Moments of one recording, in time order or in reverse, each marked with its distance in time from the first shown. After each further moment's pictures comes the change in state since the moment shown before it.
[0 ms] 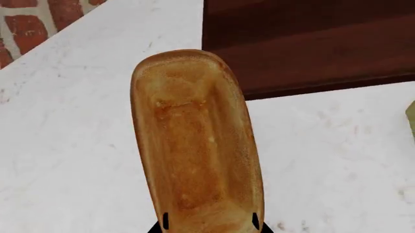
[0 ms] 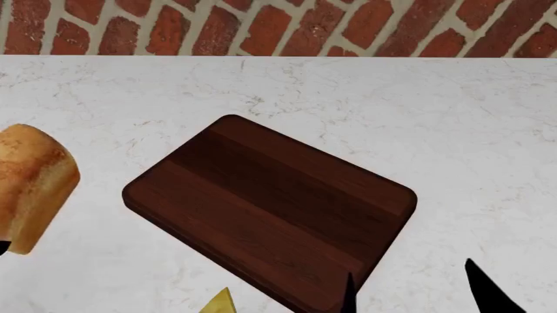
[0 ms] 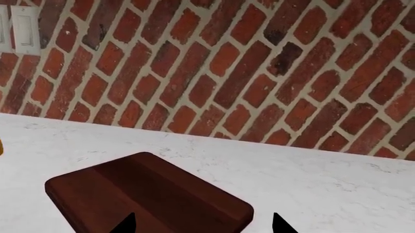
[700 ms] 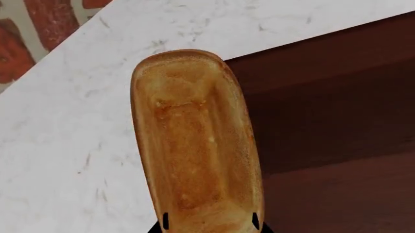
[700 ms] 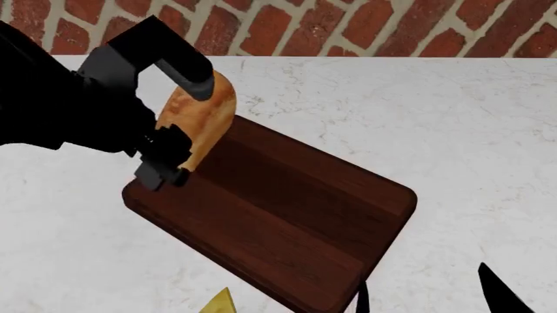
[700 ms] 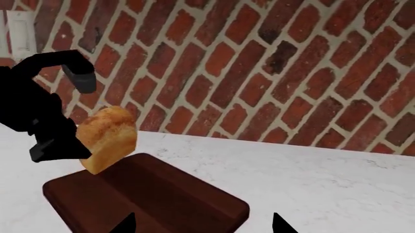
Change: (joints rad) left arm -0.232 0.804 0.567 -0.950 0.887 0.404 0.815; right arm -0.018 0.049 -0.027 0.009 -0.027 -0.076 -0.022
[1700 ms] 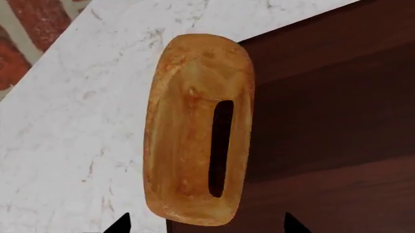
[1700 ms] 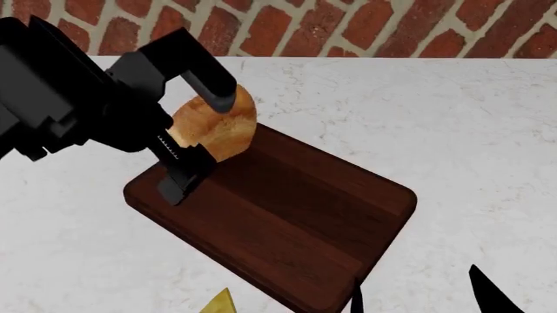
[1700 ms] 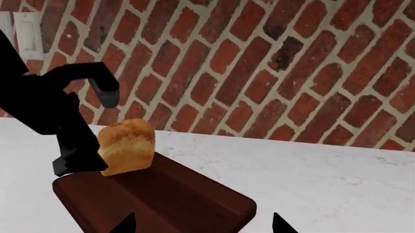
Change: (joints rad) left arm -0.016 0.165 0.199 -0.266 0.084 0.135 0.157; right arm -0.007 -0.016 -0.016 0.022 -0.007 -0.026 -0.019
